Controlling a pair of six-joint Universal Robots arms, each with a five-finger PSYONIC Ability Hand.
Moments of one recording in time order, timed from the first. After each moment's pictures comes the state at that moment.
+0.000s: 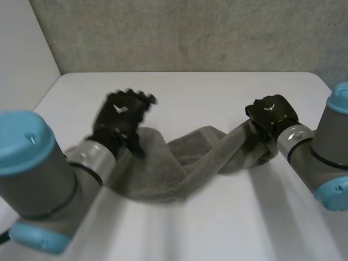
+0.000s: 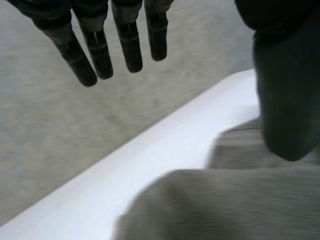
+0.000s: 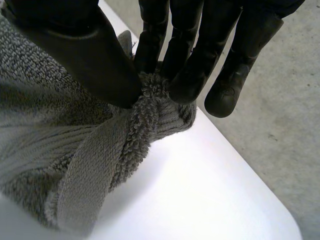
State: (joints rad) left arm 4.13 -1.80 -1.70 3.44 -1.58 3.33; right arm 1.91 -1.15 1.50 -0.12 1.46 2.60; left_hand 0.41 0.42 0.40 0.41 0.39; right_hand 1.31 1.25 1.33 1.34 1.13
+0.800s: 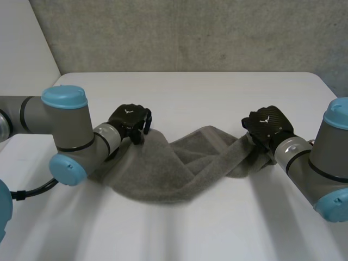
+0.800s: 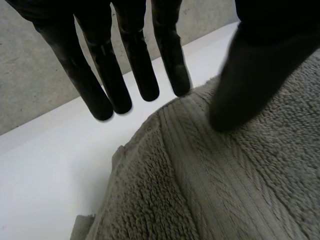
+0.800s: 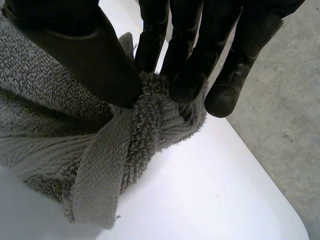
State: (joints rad) left arm 4.31 -2.34 -1.14 3.18 -1.34 3.34; right arm 1.89 -1.14 1.59 -0.19 1.41 2.52; left_hand 1.18 1.17 1.18 1.18 1.16; right_hand 1.31 1.25 1.33 1.34 1.13
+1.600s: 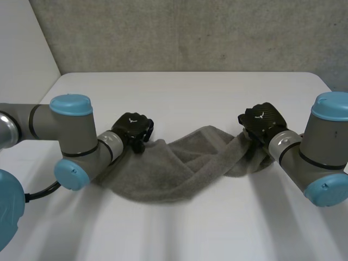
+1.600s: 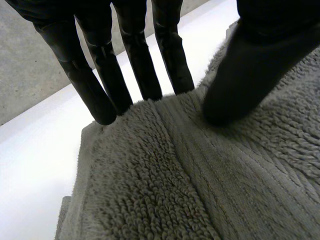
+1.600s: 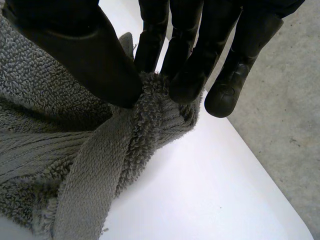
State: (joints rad) left arm 4.31 -2.40 -1.13 3.18 -1.32 3.46; right arm 1.89 -1.02 1.45 -0.16 1.40 2.51; left_hand 1.23 1.23 1.23 1.23 1.21; right_hand 1.31 1.25 1.33 1.34 1.13
